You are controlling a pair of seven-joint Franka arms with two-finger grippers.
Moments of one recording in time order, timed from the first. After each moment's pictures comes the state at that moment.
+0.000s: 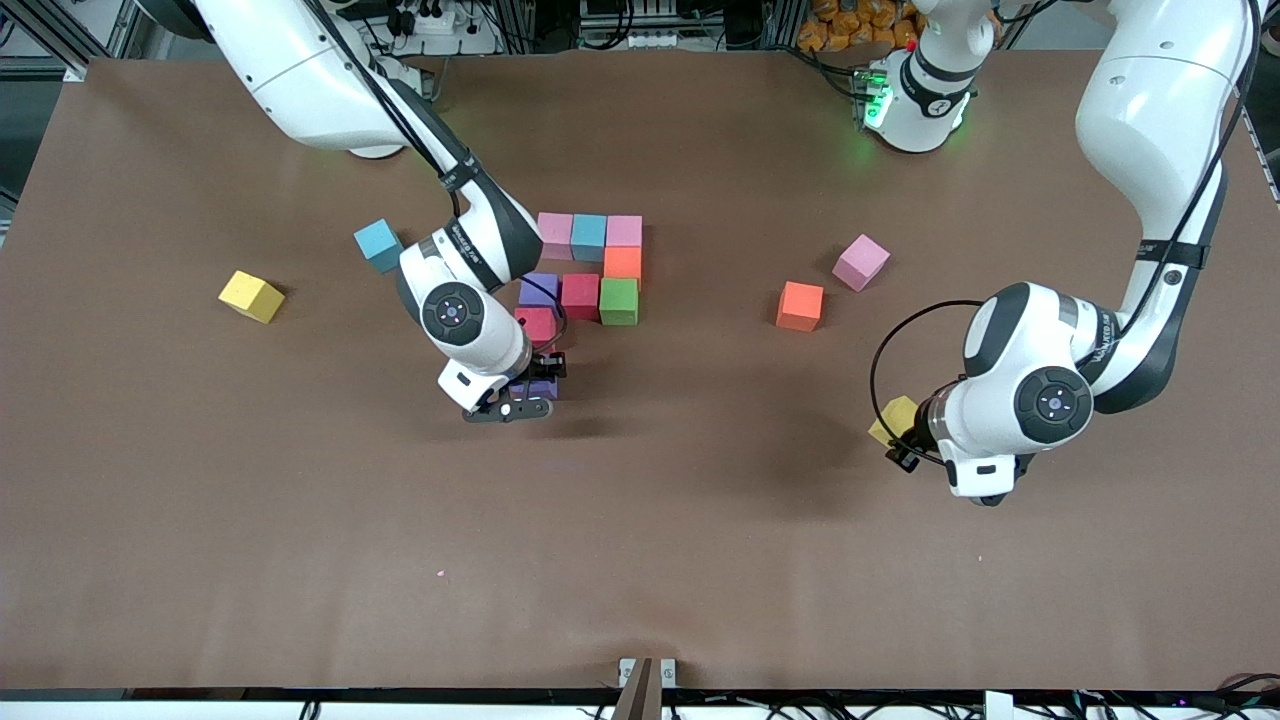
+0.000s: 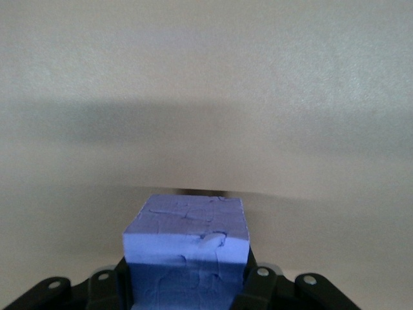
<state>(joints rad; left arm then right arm) 0.19 0.67 -0.52 -1.51 0.29 1.95 -1.26 0.36 0.60 0.20 -1.79 0.00 2.32 0.46</state>
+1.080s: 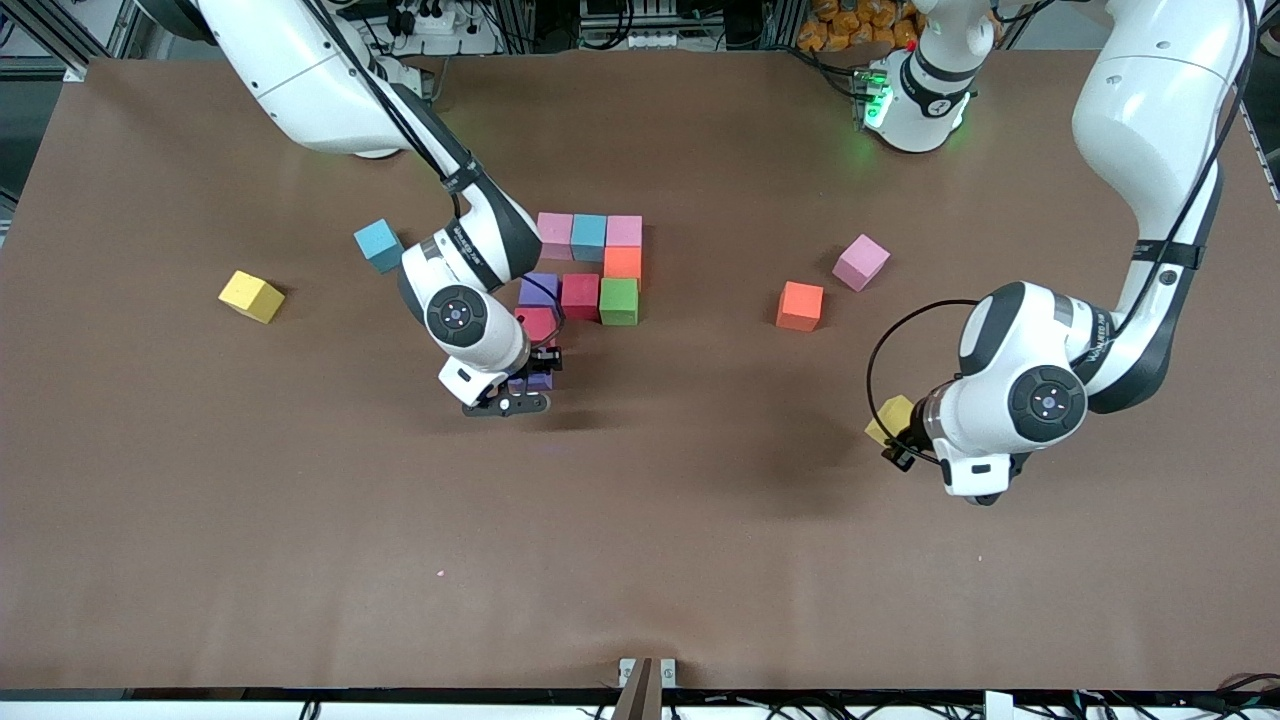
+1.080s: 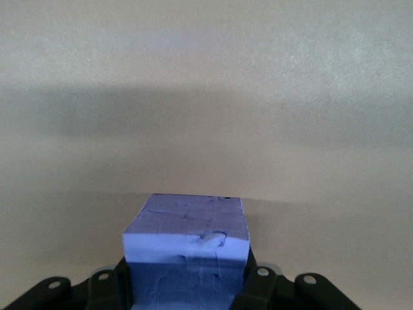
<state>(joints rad) 0.17 0.67 -0.52 -1.51 0.29 1.95 -1.26 0.36 0.60 0.19 -1.83 0.00 2.32 0.46</state>
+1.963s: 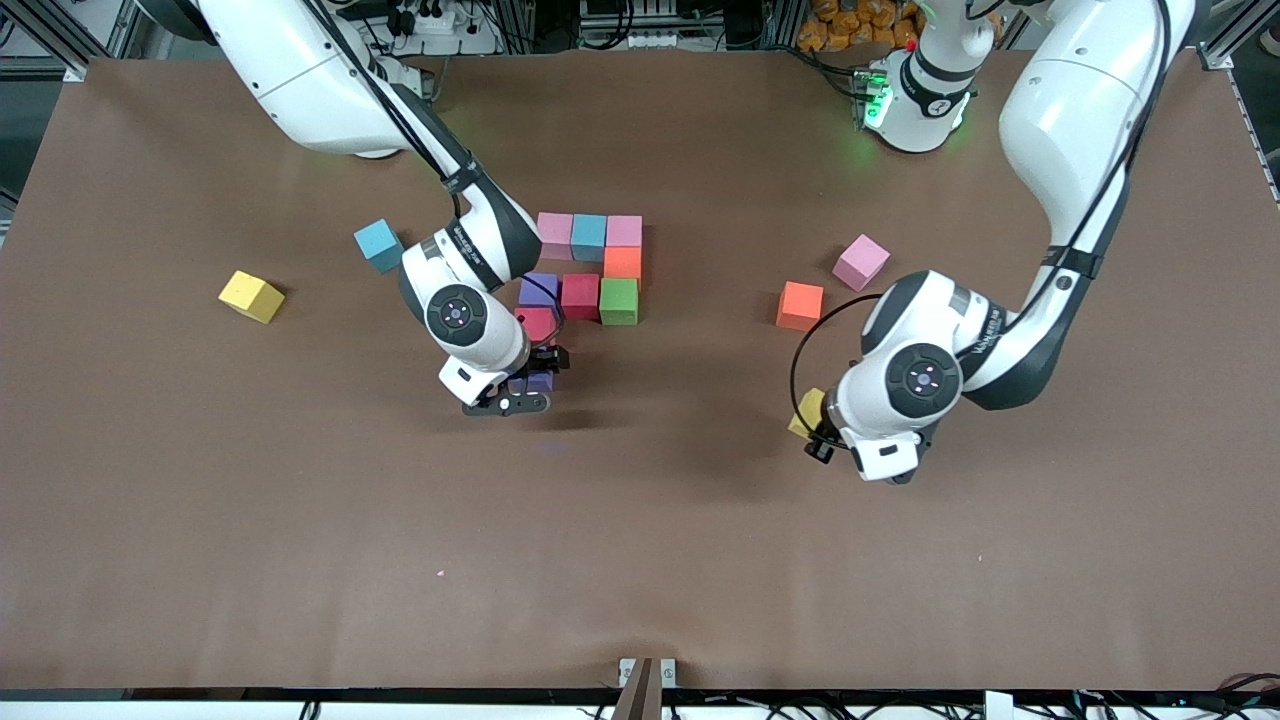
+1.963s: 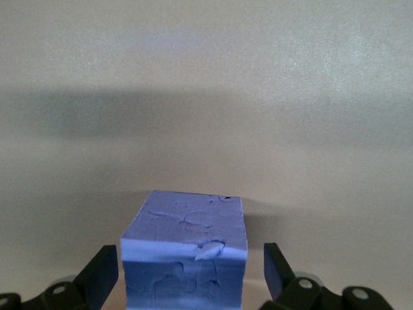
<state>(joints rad) 0.00 0.72 -0.52 -1.47 0.29 1.99 -1.63 0.36 0.60 0.19 -1.83 0.00 2.33 0.47</state>
